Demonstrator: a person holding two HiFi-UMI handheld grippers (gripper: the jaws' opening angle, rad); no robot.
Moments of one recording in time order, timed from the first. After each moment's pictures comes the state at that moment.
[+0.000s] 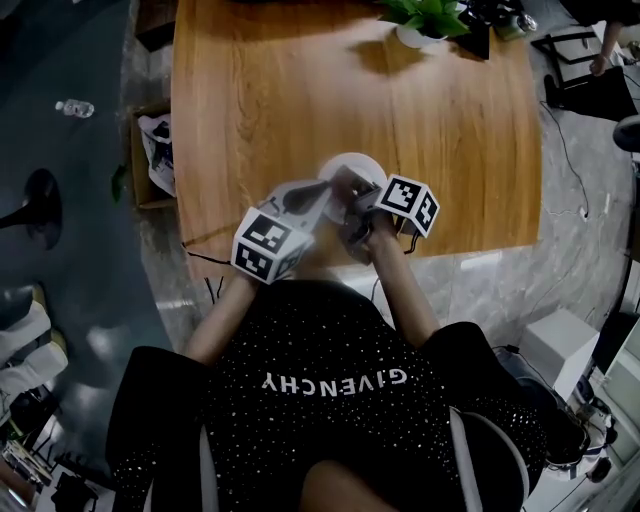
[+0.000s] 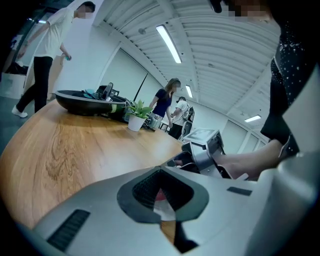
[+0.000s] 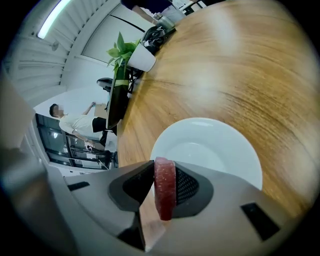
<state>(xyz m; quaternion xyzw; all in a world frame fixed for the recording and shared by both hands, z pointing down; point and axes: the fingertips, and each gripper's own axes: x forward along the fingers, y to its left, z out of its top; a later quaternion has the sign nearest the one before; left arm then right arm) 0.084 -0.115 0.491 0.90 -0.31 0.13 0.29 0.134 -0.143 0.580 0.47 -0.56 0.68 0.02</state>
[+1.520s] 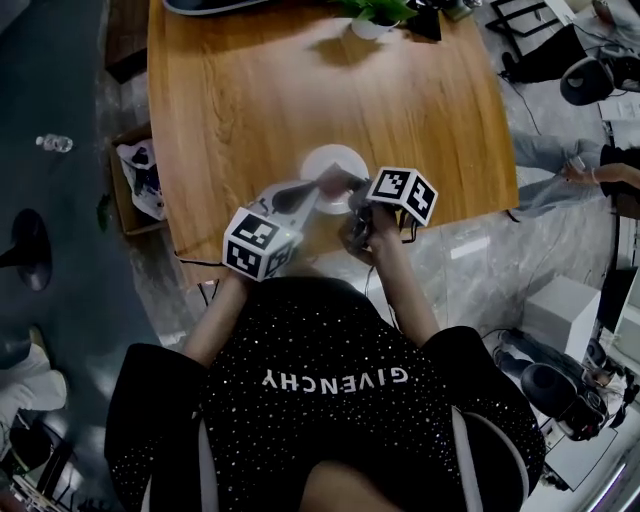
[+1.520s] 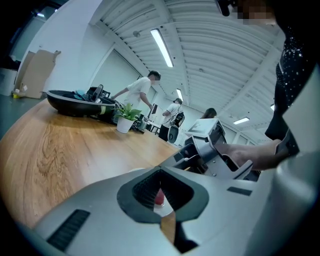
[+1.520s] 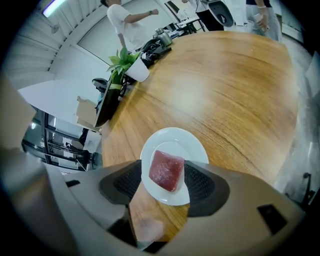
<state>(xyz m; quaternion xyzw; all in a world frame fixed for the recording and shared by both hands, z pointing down) 0.089 -0.078 0.475 0.92 -0.26 0.10 0.27 0.171 -0.092 0.550 0.56 -0.51 0.64 0.09</state>
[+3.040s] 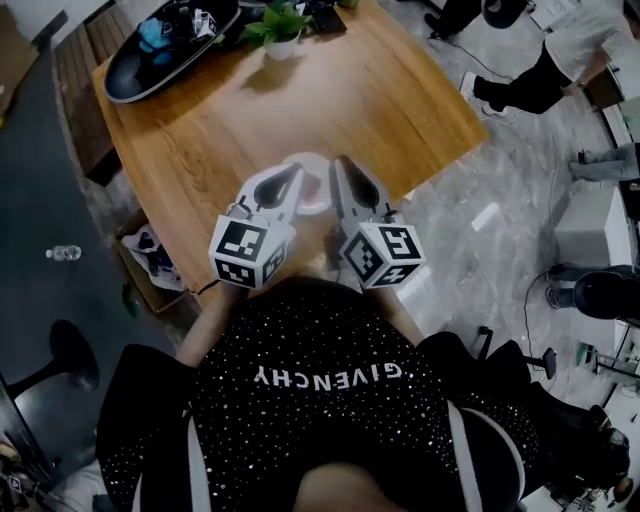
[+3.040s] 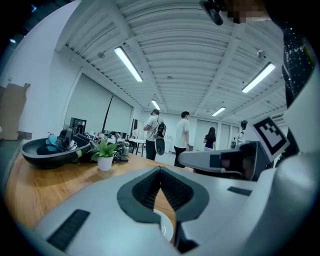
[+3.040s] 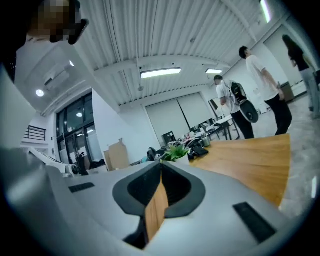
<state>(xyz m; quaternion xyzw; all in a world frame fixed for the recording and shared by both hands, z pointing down) 0.112 -0.077 0.357 0.97 -0.20 0.07 0.11 0.168 -0.058 0.342 0.69 -0.69 0.17 -0.10</state>
